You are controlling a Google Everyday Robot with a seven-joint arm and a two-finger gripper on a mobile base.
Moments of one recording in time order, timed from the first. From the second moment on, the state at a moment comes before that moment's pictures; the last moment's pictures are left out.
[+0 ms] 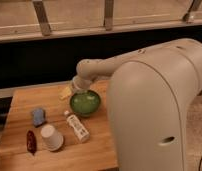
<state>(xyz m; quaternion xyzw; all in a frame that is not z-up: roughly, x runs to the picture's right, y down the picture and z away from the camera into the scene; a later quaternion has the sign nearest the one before) -0.144 0.032 0.783 -0.32 -0.08 0.52 0.78</state>
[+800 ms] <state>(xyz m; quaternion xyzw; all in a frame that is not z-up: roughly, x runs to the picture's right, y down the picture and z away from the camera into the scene) -0.144 0.031 0.782 -0.32 -0.08 0.52 0.79</state>
